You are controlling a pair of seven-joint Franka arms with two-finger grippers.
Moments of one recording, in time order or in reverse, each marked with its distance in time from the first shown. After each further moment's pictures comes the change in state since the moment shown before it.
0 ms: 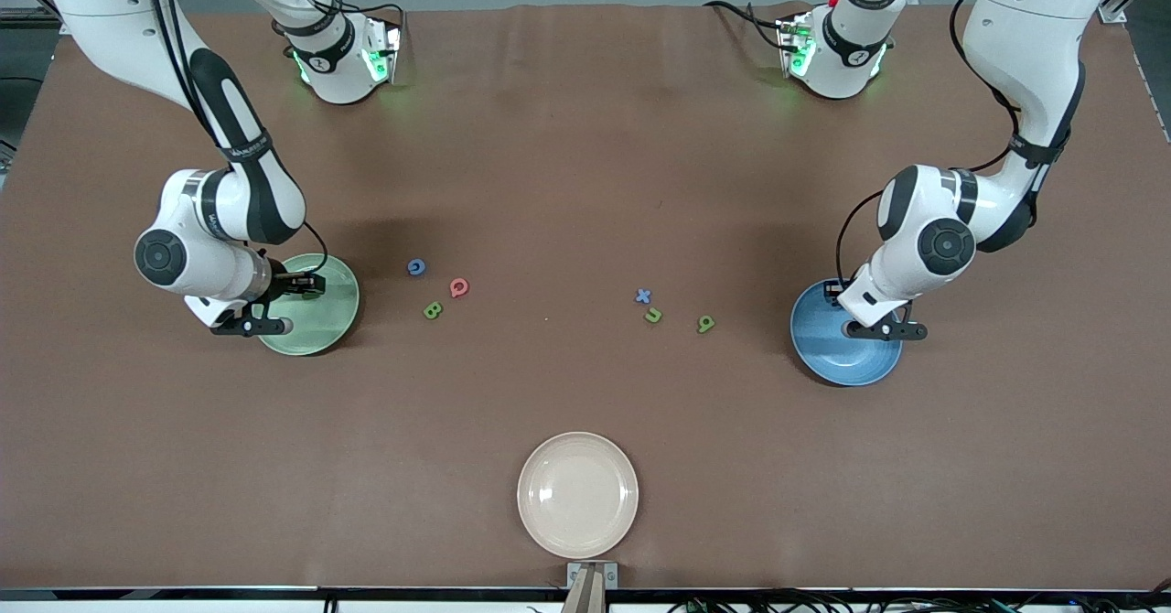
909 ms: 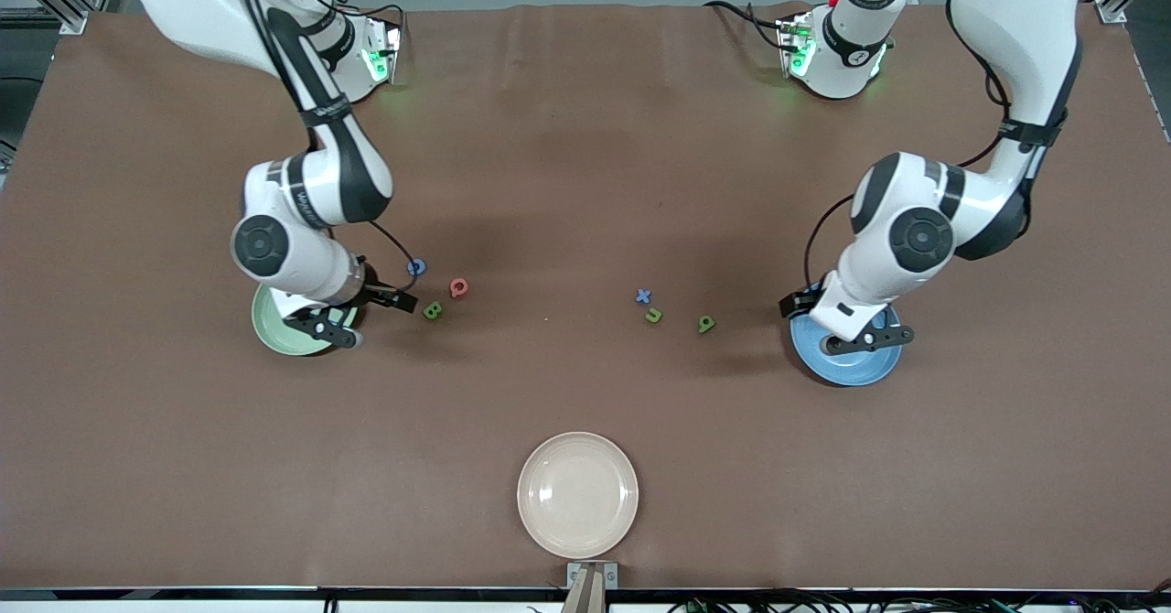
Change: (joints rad) left arm -0.048 -0.032 -0.156 0.228 -0.022 -0.220 -0.458; right arm 0.295 -0.002 0.030 0.127 0.089 0.011 0.689
